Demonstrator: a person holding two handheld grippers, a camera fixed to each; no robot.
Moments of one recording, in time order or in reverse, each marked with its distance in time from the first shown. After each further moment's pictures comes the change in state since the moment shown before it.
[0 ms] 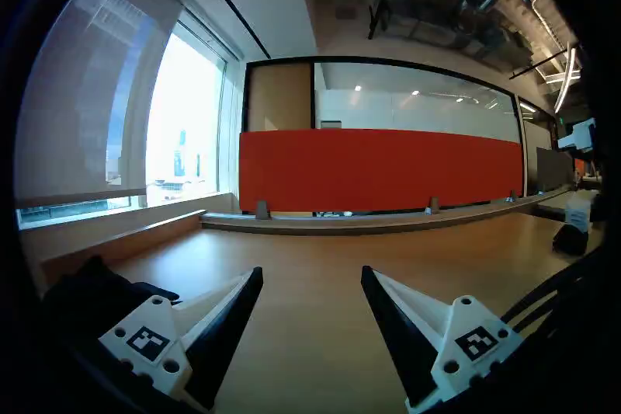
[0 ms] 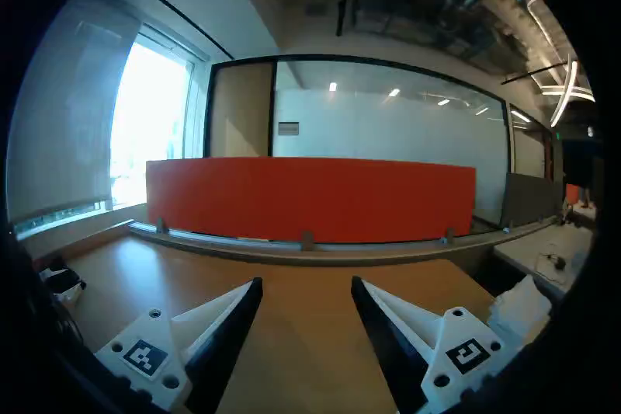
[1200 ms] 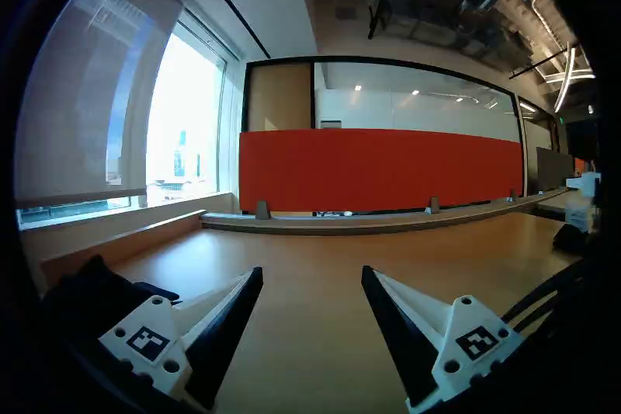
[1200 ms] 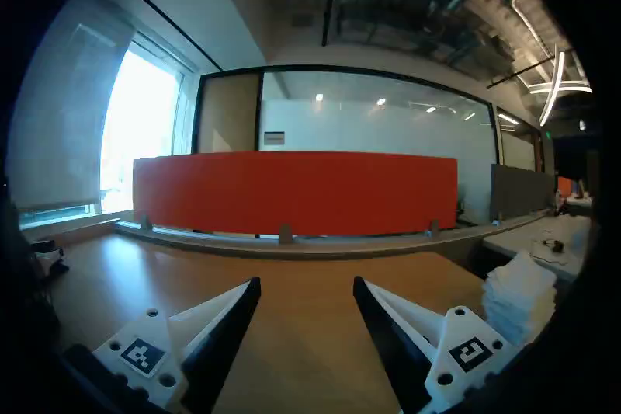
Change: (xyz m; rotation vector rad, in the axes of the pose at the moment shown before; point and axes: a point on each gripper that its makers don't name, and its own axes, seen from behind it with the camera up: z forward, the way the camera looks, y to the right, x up) left arm 0.000 0.000 -0.001 0.000 0.000 0.001; right arm -0.077 0.054 -0.004 -0.051 0.068 0.023
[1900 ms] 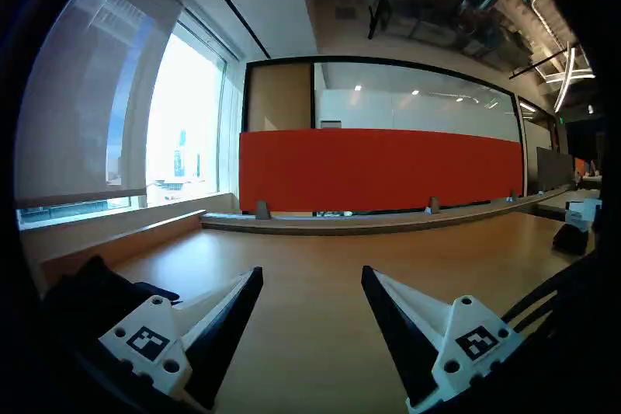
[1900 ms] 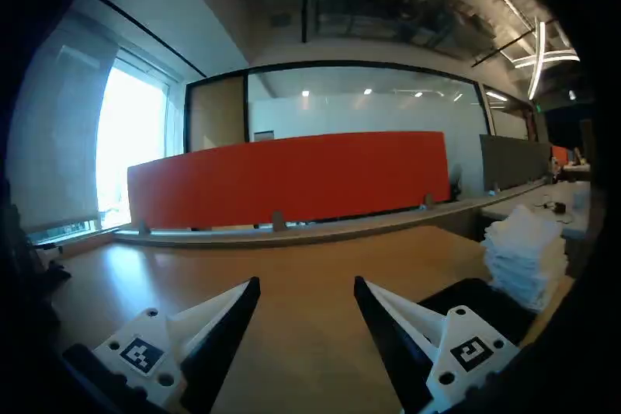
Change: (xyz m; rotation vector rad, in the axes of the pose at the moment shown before) left arm 0.000 0.001 0.000 0.000 0.000 0.000; right arm -0.048 0.021 -0.011 -0.010 0.003 0.097
